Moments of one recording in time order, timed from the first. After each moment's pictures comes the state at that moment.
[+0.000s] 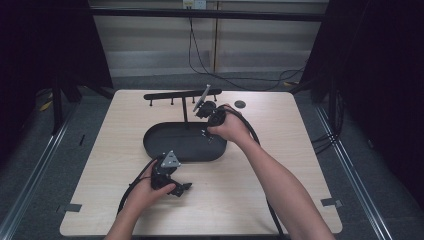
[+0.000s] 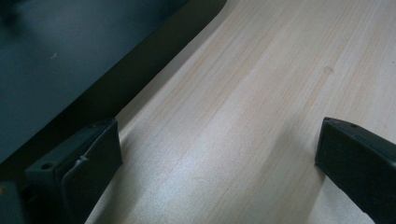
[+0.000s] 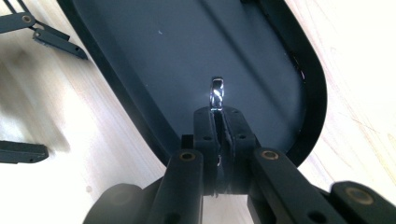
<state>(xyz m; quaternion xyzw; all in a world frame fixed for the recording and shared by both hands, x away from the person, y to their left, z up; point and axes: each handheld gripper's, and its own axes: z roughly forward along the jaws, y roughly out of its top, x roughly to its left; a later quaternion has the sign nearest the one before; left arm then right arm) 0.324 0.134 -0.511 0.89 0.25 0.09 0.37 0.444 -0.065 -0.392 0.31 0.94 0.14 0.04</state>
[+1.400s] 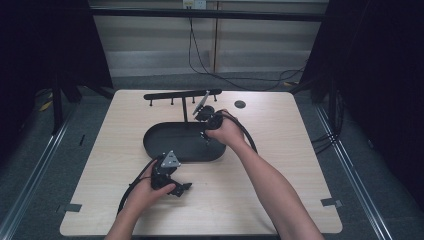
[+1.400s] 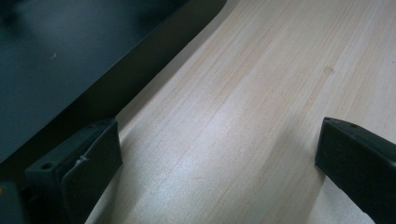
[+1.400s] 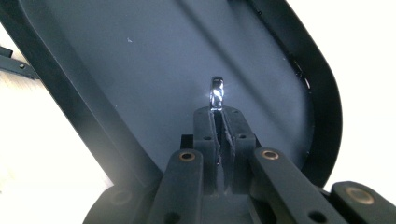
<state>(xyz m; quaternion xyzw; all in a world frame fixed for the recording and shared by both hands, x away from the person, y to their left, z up) 0.324 0.133 -0.511 0.89 0.25 0.09 0.37 0.460 -0.063 -0.431 0.33 0.93 0.15 0.05</state>
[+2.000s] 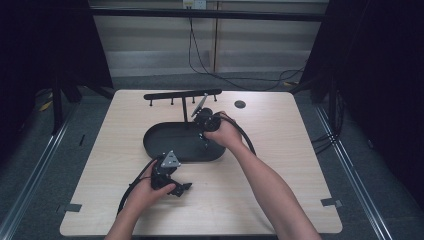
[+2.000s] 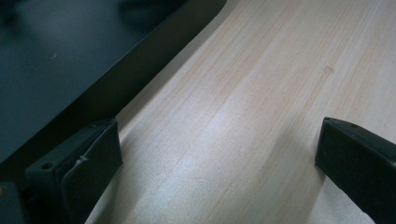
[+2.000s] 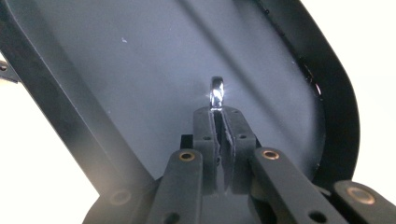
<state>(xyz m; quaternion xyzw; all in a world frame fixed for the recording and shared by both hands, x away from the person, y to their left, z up) 0.324 0.133 -0.511 0.89 0.25 0.09 0.37 0.463 -0.058 -0.443 0.33 0.93 0.15 0.05</state>
